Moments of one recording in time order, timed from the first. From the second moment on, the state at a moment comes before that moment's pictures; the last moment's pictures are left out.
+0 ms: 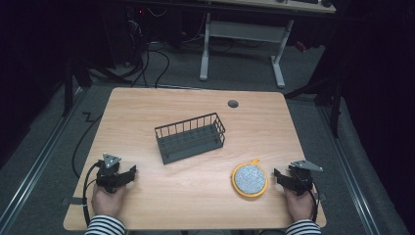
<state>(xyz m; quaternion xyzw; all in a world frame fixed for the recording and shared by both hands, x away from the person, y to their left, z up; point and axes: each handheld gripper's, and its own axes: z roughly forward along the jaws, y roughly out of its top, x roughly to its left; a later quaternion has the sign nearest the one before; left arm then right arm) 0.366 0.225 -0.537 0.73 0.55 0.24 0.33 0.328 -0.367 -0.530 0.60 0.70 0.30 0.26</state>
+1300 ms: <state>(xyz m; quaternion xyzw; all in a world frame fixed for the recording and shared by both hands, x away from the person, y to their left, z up) 0.368 0.212 -0.502 0.75 0.52 0.17 0.37 0.328 -0.368 -0.529 0.60 0.70 0.30 0.26</state>
